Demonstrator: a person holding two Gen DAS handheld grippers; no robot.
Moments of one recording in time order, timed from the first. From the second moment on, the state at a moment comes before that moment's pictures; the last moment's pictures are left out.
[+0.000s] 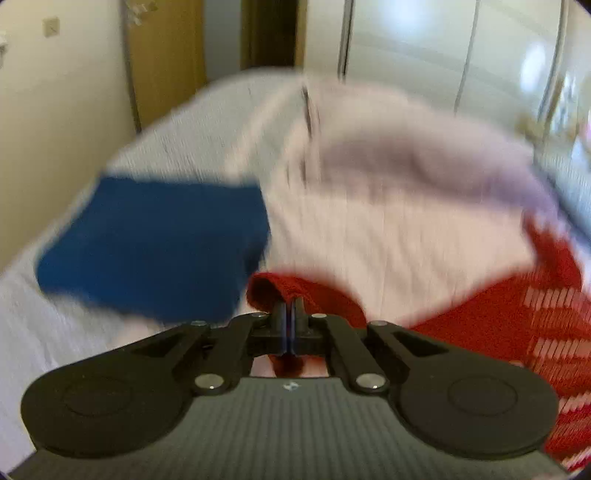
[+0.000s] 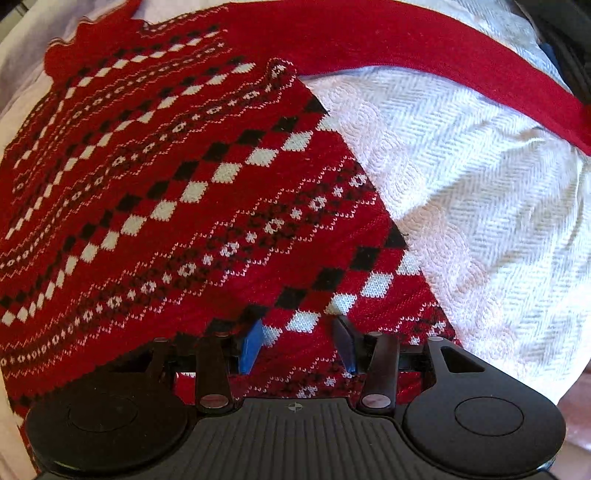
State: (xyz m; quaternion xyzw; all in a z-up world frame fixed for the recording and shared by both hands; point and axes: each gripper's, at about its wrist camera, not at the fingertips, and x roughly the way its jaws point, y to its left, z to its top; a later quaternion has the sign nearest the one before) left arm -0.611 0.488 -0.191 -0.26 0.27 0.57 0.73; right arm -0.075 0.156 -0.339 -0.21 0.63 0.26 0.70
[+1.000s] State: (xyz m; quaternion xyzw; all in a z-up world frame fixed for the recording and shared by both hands) left arm -0.705 0.473 -0.314 -0.43 0.18 0.68 0.57; right arm -0.103 0.131 -0.343 -0.21 0.60 0.27 0.72
